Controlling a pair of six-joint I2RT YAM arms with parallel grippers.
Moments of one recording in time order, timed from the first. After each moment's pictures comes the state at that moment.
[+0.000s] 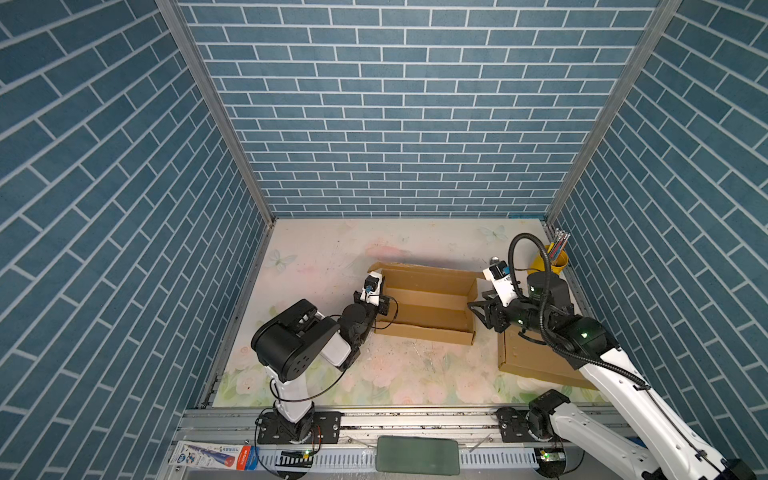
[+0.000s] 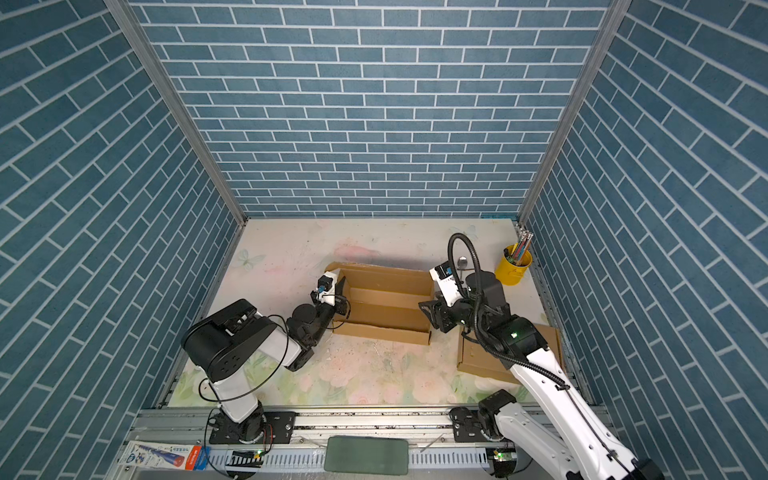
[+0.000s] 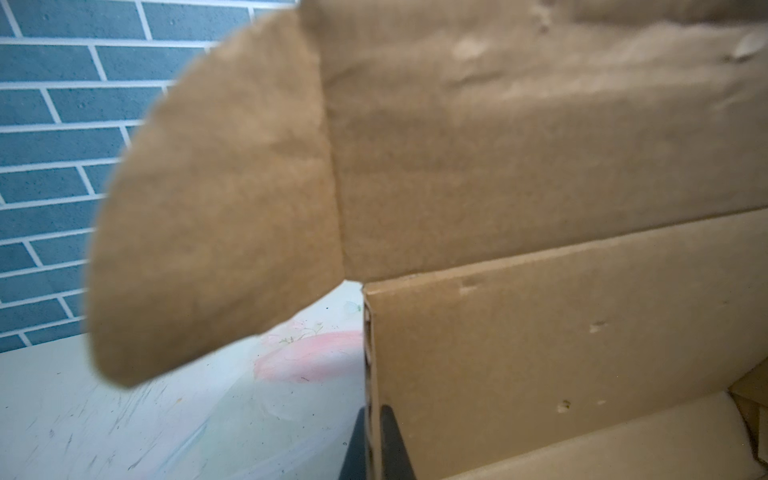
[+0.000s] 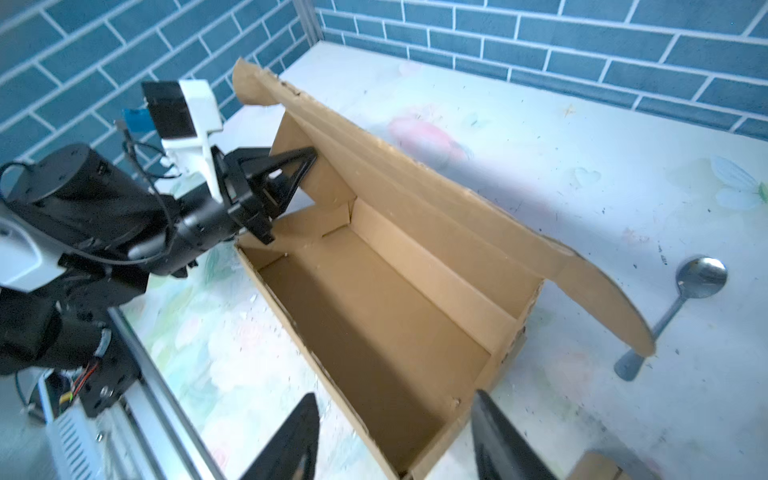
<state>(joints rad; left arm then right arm) -0.64 1.80 0.37 1.47 -0.25 0.05 0.53 0.88 0.98 -0.74 -0.31 -0.04</state>
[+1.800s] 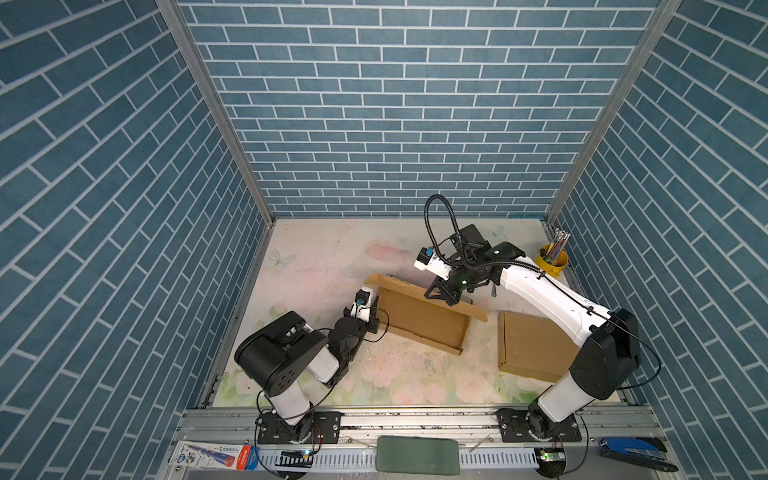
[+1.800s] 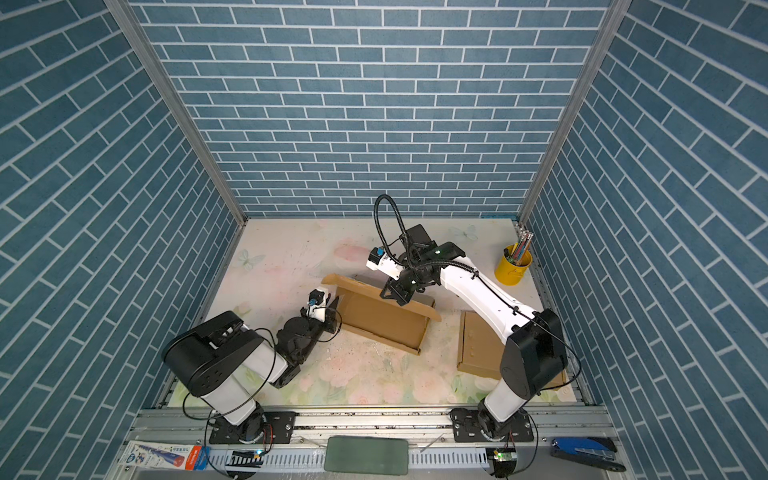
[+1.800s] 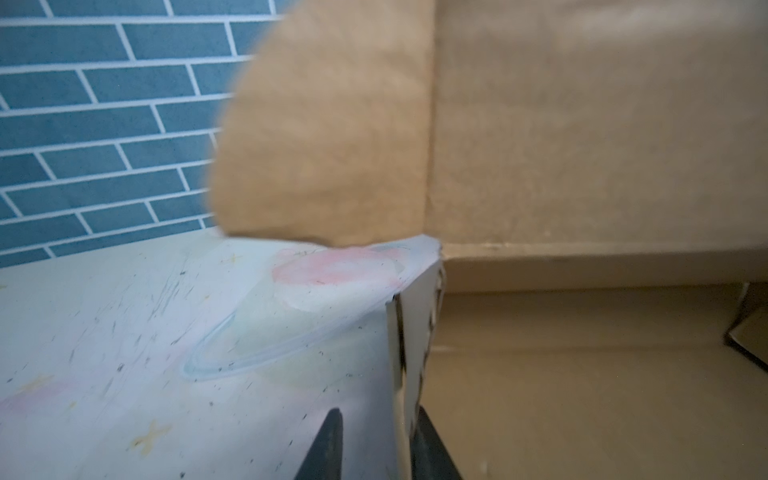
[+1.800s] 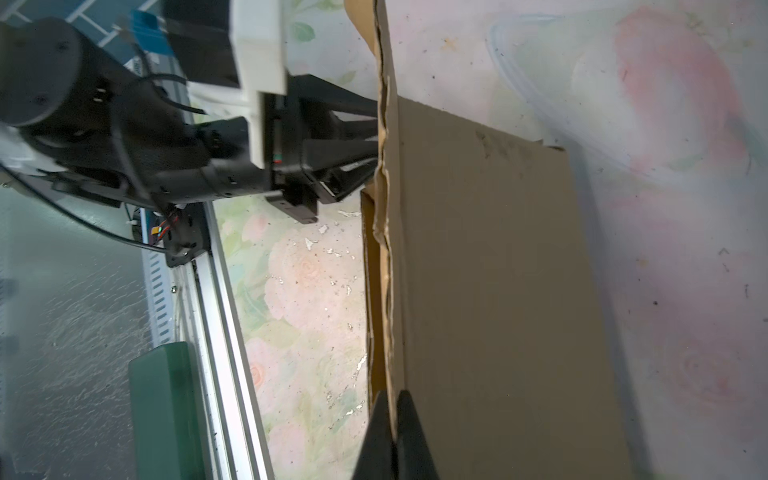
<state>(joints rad) -0.65 1.62 0.16 1.33 -0.30 -0.03 0.63 1.61 1.41 -0.89 -0.55 -0.39</state>
